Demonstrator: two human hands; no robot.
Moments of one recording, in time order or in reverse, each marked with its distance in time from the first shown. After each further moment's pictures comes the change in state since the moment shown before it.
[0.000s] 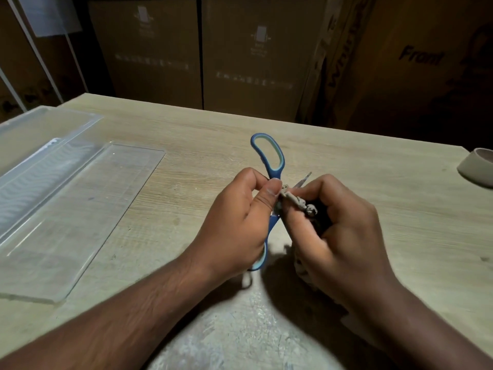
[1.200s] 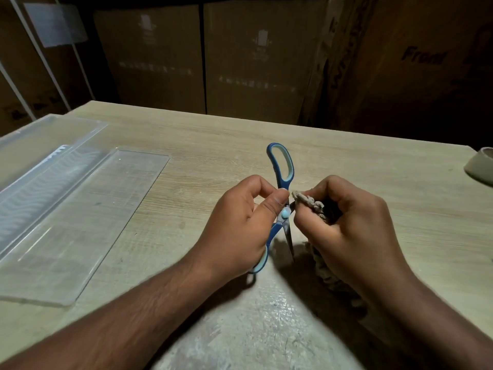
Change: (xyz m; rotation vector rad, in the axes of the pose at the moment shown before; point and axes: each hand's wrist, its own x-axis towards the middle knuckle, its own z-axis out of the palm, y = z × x) left_hand 0.000 0.000 -0.003 -0.021 -0.018 -0.053; right_hand 0.009 0.002 -0.009 -0.034 -0.019 0.188
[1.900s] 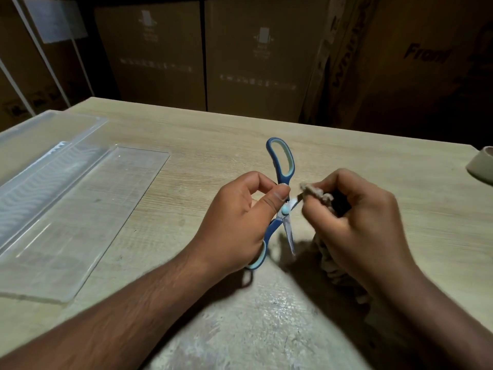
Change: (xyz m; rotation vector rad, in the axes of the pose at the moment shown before) left_hand 0.001 0.003 -0.004 -0.049 -0.008 -0.020; right_hand 0.003 0.006 -0.005 0.003 0.022 -0.009
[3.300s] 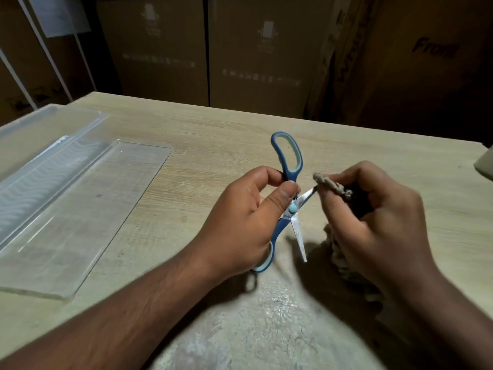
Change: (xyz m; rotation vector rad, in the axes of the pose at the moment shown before) left_hand -0.002 0.007 0.002 -0.043 -0.038 0.018; right_hand -0.002 0.007 -0.007 -0.035 0.073 -0.149
